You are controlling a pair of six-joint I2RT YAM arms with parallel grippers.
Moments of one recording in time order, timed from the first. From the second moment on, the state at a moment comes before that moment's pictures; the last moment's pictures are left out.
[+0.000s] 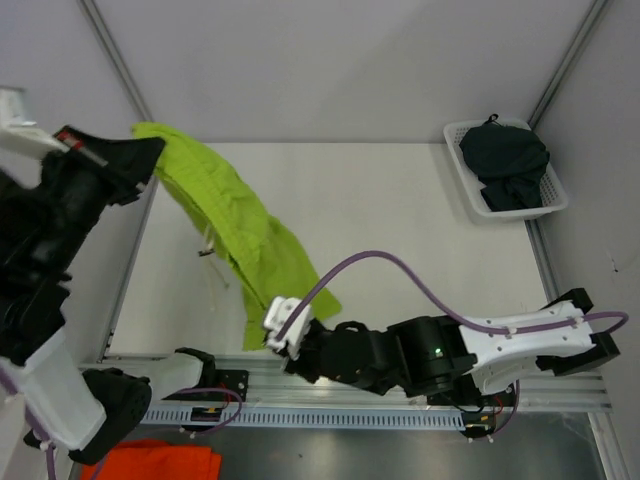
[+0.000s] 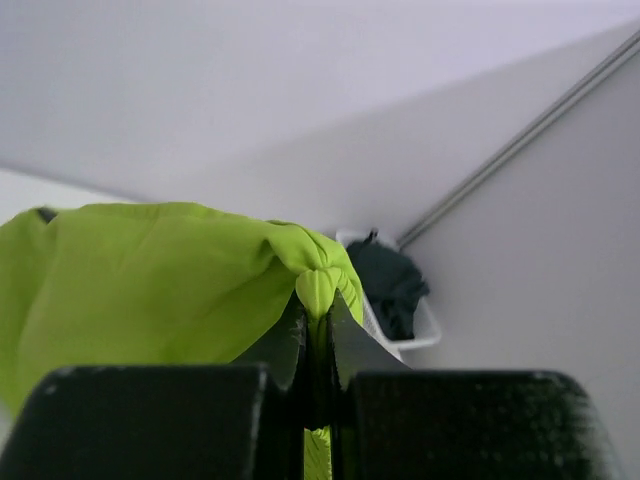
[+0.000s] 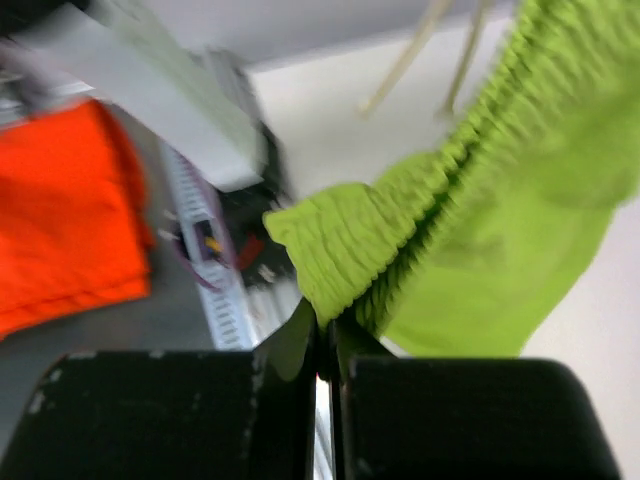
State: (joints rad) left arm -0.24 1.17 2.29 -1.12 0.03 -0.62; right arm 1.76 1.30 1.47 -0.55 0.56 0.16
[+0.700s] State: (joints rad) left arm -0.23 1.07 1.68 -0.45 -0.08 -0.66; right arm 1.11 1.06 1.24 -0.38 -0.07 0.17
